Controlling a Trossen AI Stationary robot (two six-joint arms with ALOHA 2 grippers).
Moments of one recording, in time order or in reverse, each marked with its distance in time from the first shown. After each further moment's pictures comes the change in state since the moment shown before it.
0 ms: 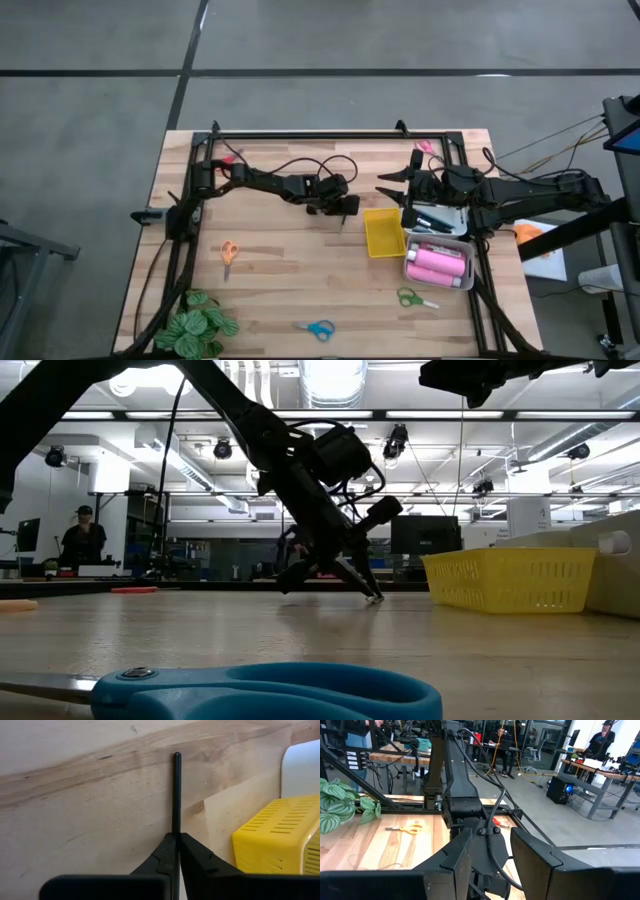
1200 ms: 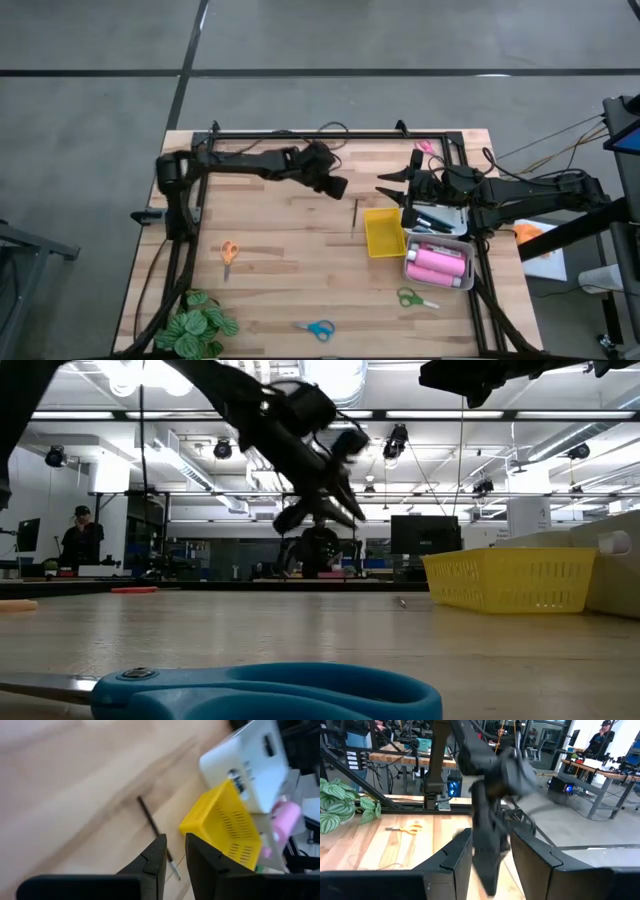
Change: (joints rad) left arm 0.112 -0.260 -0.042 -0.085 0.155 0.408; right arm 0.000 0.000 0.000 0.000 0.000 0.000
